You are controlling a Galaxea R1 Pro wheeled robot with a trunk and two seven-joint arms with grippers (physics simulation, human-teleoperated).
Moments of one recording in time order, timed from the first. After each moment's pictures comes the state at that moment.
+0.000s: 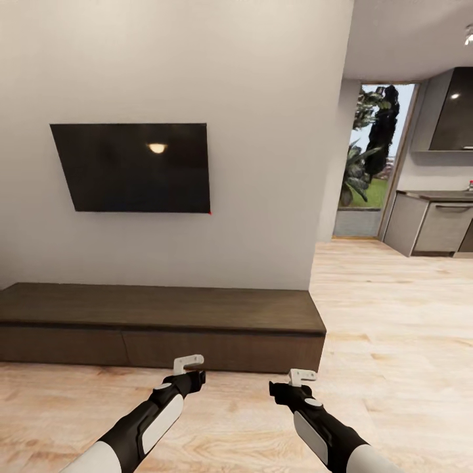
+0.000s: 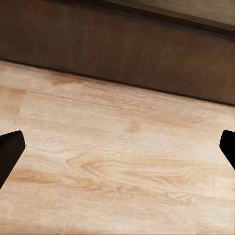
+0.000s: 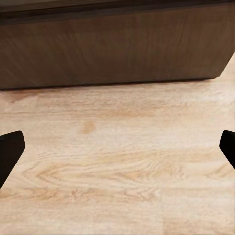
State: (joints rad) left arm -0.54 0.03 -0.62 -0.72 0.78 0.21 0.39; right arm -0.57 0.01 0.60 -0.47 -0.66 0.04 -0.22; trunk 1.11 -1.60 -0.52
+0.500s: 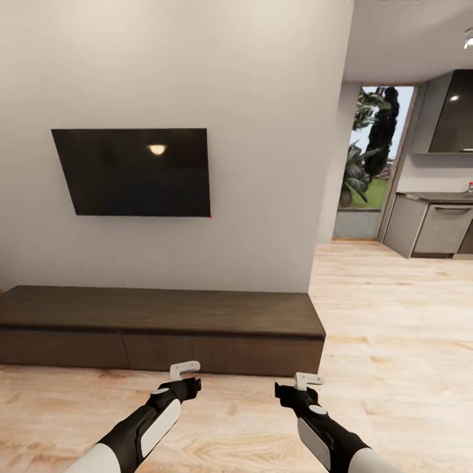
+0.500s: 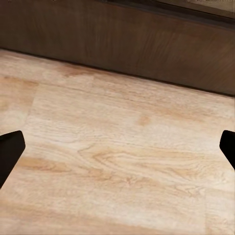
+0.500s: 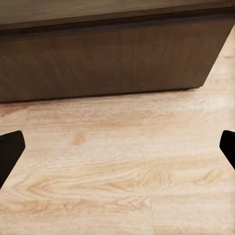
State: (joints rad) left arm -0.54 0.03 -0.62 -0.65 0.78 0.20 0.39; right arm -0.57 0.01 0.60 -0.40 -0.66 -0.06 -0.22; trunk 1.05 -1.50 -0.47
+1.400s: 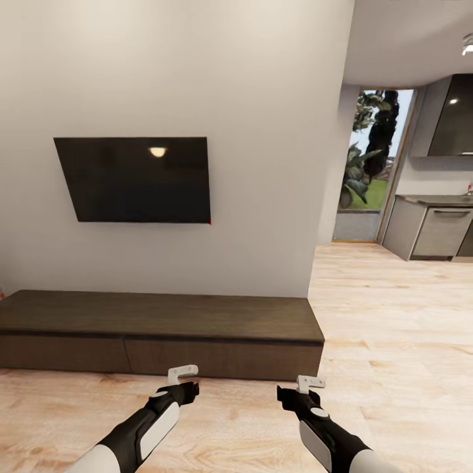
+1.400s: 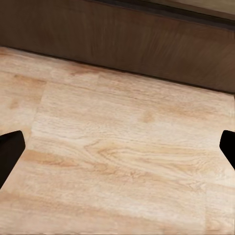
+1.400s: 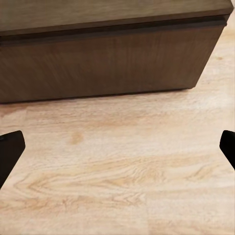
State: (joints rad) left arm -0.54 0.03 -0.62 -0.62 0.78 0.20 0.38; right arm -0.57 0.01 0.60 -0.37 -0.67 -0.07 -0.22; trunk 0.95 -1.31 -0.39
